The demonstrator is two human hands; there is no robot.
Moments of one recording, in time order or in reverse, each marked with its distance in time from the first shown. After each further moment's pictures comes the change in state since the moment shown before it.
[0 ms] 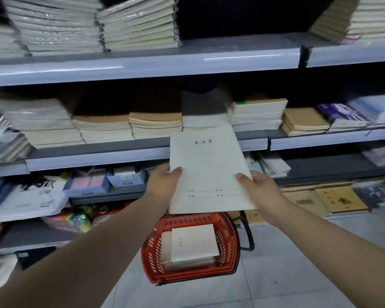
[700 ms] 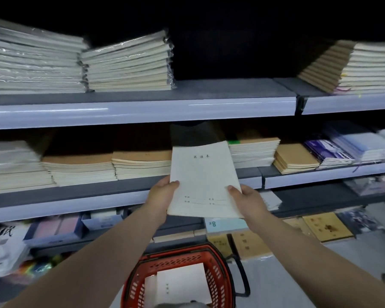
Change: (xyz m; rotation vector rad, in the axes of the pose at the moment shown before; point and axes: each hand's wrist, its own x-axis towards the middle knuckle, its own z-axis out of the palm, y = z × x) left_hand 0.114 0.043 0.021 -0.246 -0.193 -0.088; right_hand 0.103 -0.041 0.018 0.022 0.146 0.022
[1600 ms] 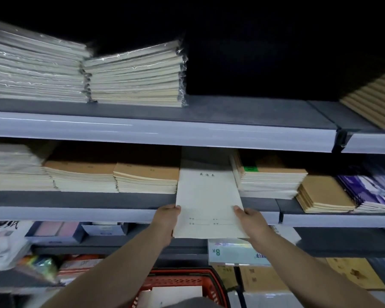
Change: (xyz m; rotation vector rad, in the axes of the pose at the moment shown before) left_hand 0.075 -0.020 0.019 -0.032 0.214 -0.191; right_hand 0.103 0.005 0.008 -0.119 -0.172 0.165
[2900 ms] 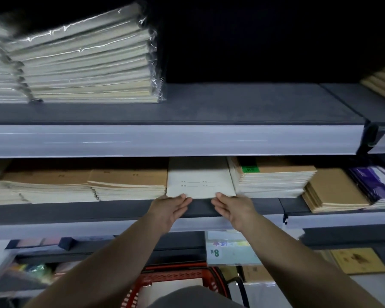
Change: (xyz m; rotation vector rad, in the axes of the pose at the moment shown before) left_hand 0.068 0.026 0.029 -0.300 -0.176 -0.054; right_hand 0.061 -0.035 0.027 0.522 -0.044 0.156
